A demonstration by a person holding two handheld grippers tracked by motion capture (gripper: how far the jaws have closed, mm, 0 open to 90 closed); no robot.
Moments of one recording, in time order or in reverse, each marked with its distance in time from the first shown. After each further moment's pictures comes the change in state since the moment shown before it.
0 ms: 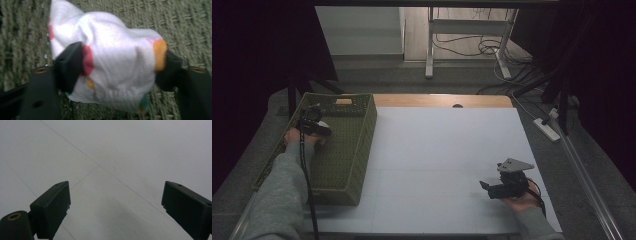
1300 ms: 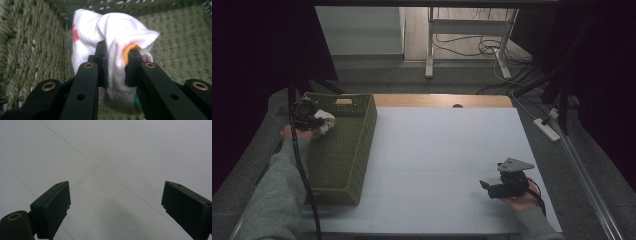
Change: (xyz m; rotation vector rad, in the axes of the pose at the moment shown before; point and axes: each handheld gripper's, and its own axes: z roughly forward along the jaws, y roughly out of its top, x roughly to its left) left arm 0.010 0.000 -0.037 -0.207 -0.123 -0.074; right arm 0.000 0.001 0.000 -0.005 -0.007 0.001
